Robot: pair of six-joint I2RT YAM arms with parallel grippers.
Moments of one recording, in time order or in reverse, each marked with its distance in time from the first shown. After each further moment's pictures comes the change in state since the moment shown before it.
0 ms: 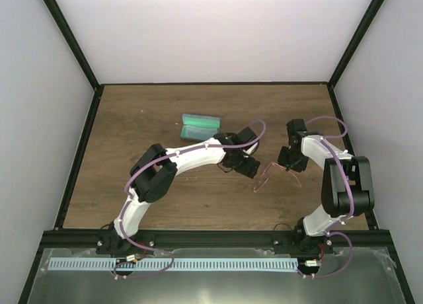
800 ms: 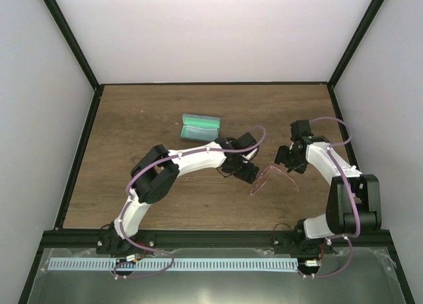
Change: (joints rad) left arm -0.024 0.000 -0.058 0.024 0.024 -0.015; right arm 0.000 -0.161 -0.060 0.014 -0.123 -0.005
